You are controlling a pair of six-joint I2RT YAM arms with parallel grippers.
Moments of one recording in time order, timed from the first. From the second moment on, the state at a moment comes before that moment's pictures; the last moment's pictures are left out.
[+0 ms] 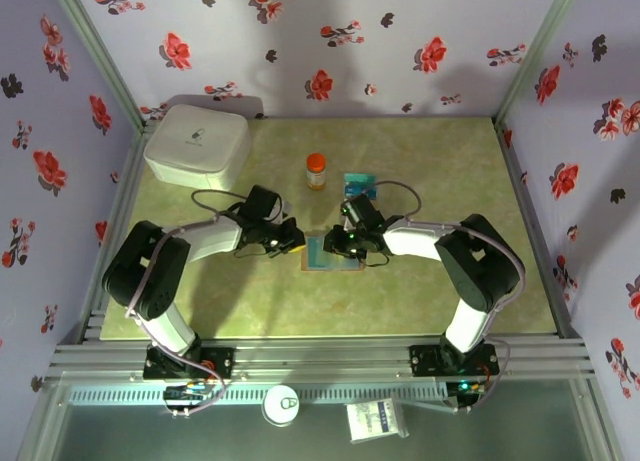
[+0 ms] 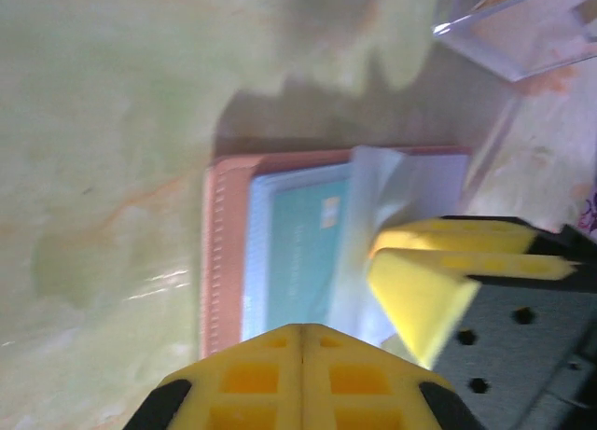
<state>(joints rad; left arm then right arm) -0.56 1.68 0.87 -0.17 0.51 -0.83 0.67 1.74 0.87 -0.10 -0.34 0.81</state>
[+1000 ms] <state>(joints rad) -0.62 1.81 0.94 -0.09 0.55 -0.92 0.63 1.74 0.78 0.07 -0.45 0.81</state>
